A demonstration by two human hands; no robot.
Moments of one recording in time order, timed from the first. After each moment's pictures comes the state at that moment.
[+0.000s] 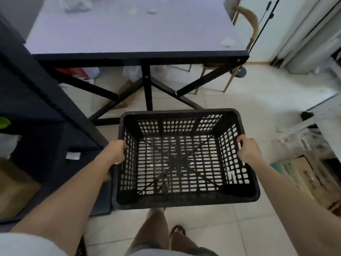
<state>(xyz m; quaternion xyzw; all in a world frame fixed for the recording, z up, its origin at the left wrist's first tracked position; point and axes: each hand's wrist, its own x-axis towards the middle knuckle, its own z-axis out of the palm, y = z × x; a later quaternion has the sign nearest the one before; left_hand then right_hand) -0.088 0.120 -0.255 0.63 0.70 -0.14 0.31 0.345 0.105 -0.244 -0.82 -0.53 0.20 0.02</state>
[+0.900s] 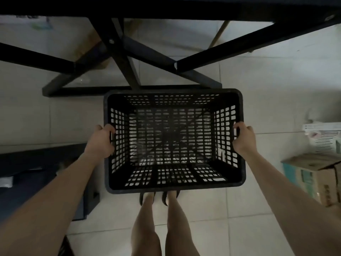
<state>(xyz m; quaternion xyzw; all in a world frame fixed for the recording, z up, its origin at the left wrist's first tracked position) -0.045 0.358 -0.477 0.56 0.73 -0.11 0.38 0.379 0.379 -0.466 -0.83 -0.48 0.30 -0.04</state>
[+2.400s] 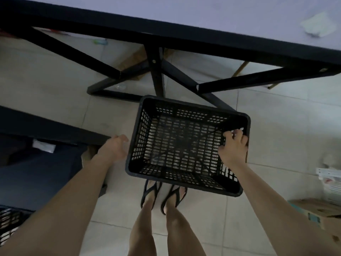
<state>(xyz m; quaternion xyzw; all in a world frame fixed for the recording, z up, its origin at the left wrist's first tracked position) -0.039 0.292 -0.389 0.47 0.76 -0.10 0.43 0.327 0.375 -0.414 -0.72 -0.65 0.21 -0.11</state>
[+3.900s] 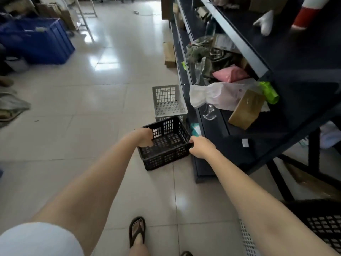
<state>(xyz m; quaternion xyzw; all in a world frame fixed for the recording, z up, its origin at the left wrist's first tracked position) -0.075 -0.375 -0.098 0.01 0.96 0.07 0.29 -0.078 -0.160 -0.170 0.02 -0.96 0.14 -0.23</state>
